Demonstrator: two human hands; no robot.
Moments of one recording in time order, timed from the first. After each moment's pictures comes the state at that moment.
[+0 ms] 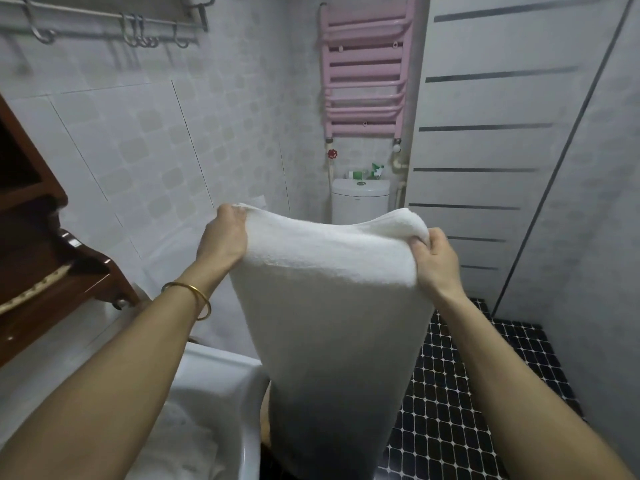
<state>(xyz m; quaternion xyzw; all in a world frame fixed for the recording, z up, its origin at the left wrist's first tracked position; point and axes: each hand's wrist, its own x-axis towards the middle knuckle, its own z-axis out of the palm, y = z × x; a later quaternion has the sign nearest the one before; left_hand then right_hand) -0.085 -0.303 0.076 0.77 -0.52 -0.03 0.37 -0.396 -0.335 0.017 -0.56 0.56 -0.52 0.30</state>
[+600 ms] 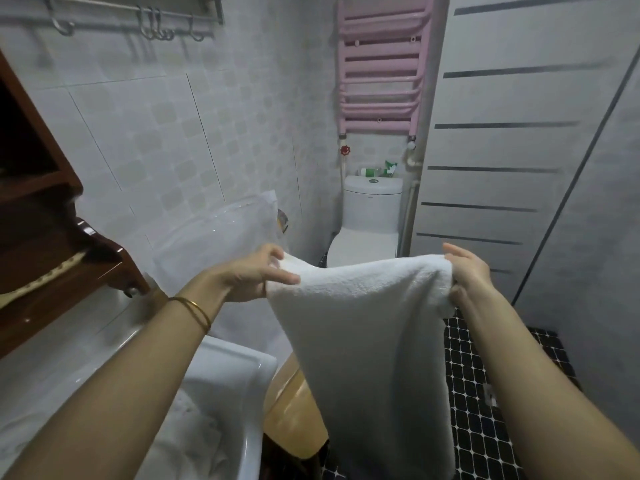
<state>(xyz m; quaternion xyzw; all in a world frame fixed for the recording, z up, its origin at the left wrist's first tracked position) -0.100 -0.274 0.049 0.62 -0.46 -0.55 0.32 -0.419 -0.354 0.009 -0.24 0.56 -0.58 0.54</state>
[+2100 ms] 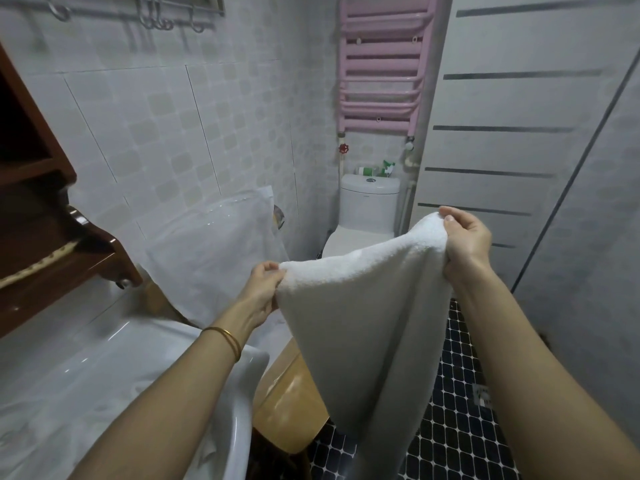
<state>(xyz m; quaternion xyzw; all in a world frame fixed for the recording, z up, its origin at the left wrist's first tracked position) -0.134 -0.282 -0.016 0.65 -0.29 -0.47 0.52 -0.410 -0.355 0.048 -0.37 0.52 -0.65 0.40</state>
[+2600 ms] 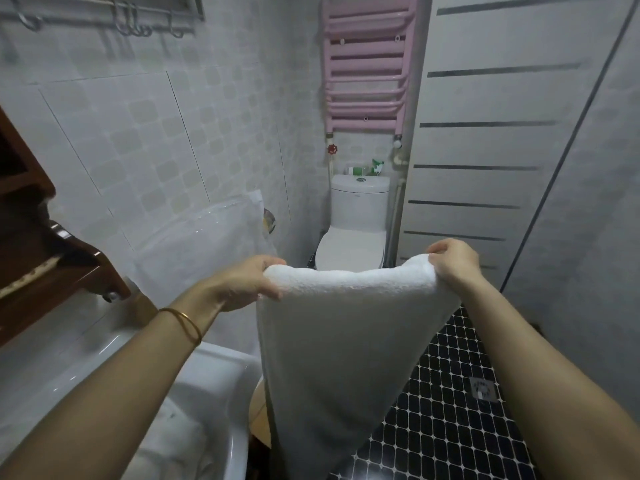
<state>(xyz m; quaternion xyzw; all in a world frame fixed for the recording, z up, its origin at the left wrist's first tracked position) -0.117 -0.274 0.041 0.59 -0.59 -0.48 0.27 -0.448 -0.374 0.006 -0.57 0.72 -0.32 0.25</state>
